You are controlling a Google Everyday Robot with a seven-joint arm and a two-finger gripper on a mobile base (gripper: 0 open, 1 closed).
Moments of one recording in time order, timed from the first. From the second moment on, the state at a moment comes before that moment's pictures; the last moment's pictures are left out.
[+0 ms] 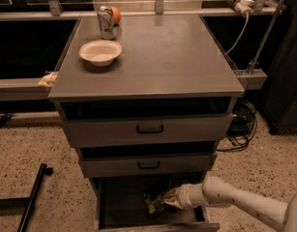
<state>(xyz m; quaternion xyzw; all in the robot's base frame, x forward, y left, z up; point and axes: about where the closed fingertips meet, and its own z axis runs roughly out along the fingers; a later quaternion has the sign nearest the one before) 0.522 -0.109 0.287 -0.61 0.69 0.19 0.33</state>
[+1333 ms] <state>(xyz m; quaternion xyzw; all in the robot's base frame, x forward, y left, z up) 0.547 -0.109 0.234 -0.63 0.68 0.18 0.34</state>
